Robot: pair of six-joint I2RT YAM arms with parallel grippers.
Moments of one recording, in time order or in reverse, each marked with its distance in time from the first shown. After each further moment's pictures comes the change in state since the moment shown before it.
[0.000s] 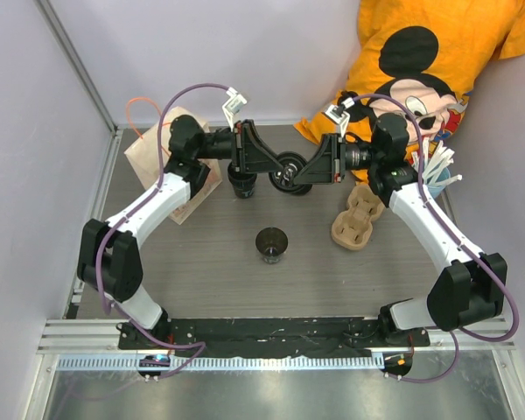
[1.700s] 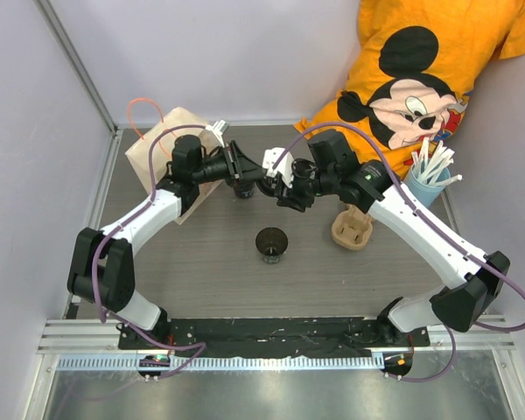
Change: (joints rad) left arm 0.070 -0.088 -0.247 -0.412 -0.430 -0.025; right arm 0.434 0.019 0.303 -0.964 0.942 -1.353
